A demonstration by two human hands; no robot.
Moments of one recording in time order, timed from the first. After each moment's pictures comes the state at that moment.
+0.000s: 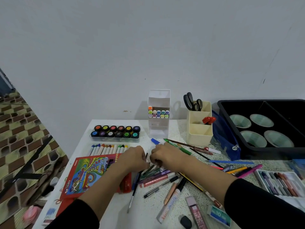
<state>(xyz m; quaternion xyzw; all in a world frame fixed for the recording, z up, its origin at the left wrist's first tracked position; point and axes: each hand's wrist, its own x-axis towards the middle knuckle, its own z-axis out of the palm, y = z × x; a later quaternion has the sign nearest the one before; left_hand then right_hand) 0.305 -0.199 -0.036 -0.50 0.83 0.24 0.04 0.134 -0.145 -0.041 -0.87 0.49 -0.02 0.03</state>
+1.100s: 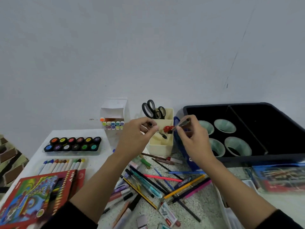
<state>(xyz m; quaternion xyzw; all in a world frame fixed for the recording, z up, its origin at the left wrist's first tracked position) 0.139 -0.165 0.049 -0.36 0.80 0.31 -0.38 -0.043 -0.073 0.025 -0.53 0.65 -0.53 0.08</state>
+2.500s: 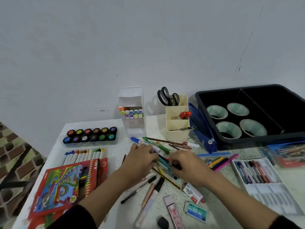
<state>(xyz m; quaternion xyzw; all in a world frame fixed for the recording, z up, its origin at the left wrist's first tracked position) 0.229 -0.164 -0.052 -0.23 0.97 0.05 -0.07 0.035 -0.051 -0.056 -0.69 0.70 -0.13 0.14</state>
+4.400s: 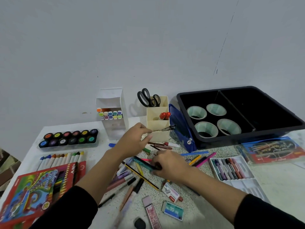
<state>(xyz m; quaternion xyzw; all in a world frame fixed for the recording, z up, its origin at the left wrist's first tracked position) 0.155 -0.185 -0.016 -0.32 0.91 0.24 -0.14 0.029 -0.047 -0.040 -0.72 0.68 -0.07 0.10</state>
